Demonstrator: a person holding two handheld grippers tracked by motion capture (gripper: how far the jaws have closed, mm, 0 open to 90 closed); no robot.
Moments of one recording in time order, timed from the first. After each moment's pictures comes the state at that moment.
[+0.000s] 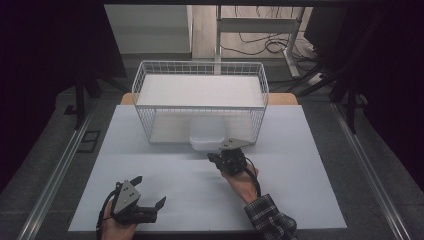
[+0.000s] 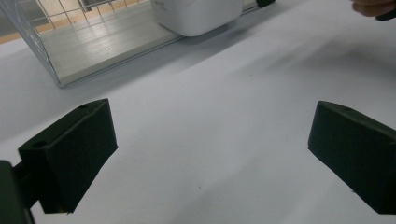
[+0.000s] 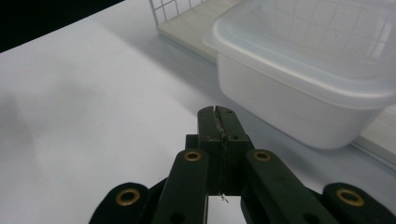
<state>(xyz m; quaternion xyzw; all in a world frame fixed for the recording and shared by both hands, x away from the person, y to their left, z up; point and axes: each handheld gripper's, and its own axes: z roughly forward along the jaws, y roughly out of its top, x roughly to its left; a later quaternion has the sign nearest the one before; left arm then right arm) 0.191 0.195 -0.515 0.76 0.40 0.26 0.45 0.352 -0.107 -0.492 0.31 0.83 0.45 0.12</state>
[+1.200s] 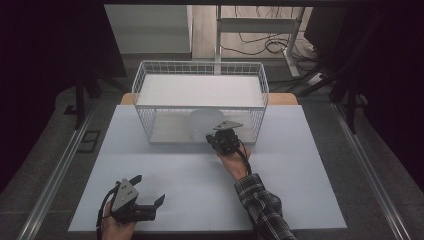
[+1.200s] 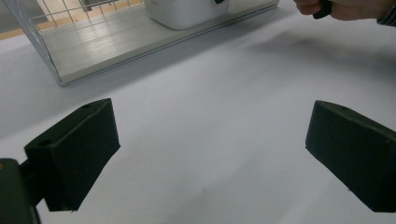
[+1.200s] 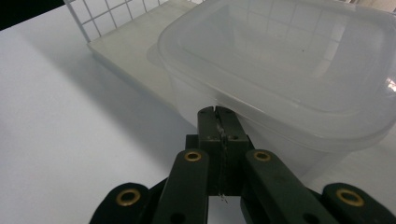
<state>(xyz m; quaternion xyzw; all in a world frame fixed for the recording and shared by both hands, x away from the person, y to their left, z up) 0.195 0.199 -0.518 0.75 0.40 0.25 0.46 0.418 -0.086 -0.499 0.34 0.82 0.43 0.16</state>
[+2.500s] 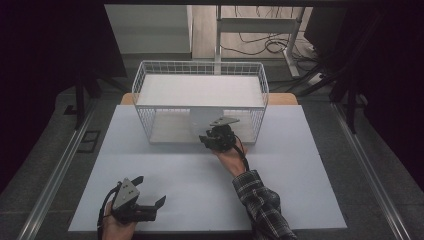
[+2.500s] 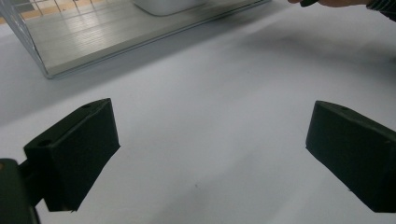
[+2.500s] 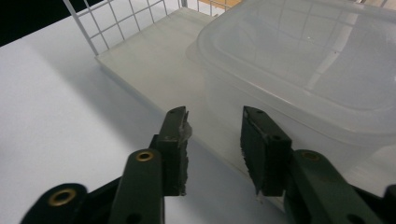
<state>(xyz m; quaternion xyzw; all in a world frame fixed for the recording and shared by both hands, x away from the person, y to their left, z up) 0.197 0.198 -0.519 0.76 0.40 0.23 0.46 0.424 -0.077 -0.492 0.34 0.82 0.44 0.14</state>
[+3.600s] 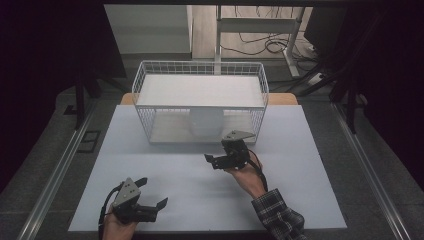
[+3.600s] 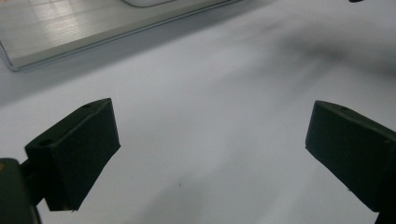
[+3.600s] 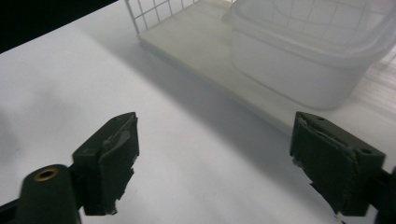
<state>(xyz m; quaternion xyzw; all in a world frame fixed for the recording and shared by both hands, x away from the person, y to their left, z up) 0.202 0.200 -0.524 0.76 0.39 0.19 0.47 0.365 -0.116 -0.477 0.32 0.83 0.44 0.12</state>
